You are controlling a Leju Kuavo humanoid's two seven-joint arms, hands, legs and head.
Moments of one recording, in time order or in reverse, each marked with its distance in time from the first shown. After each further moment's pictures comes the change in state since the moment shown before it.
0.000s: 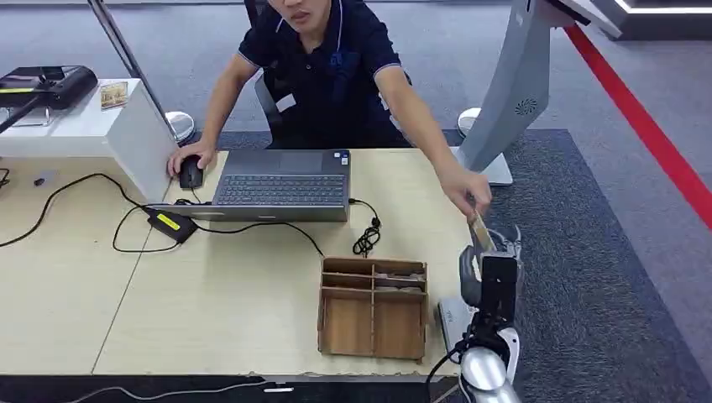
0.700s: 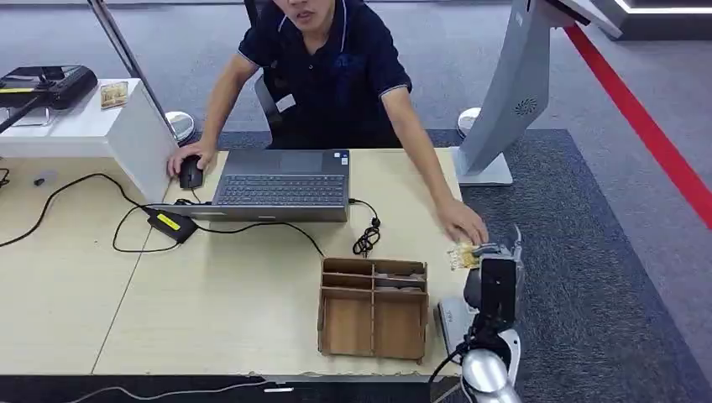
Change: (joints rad) left arm 0.000 0.000 0.000 0.000 0.003 0.002 0.000; right arm 0.010 -0.014 0.008 0.000 0.009 0.000 0.002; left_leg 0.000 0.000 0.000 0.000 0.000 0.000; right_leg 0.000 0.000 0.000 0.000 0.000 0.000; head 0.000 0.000
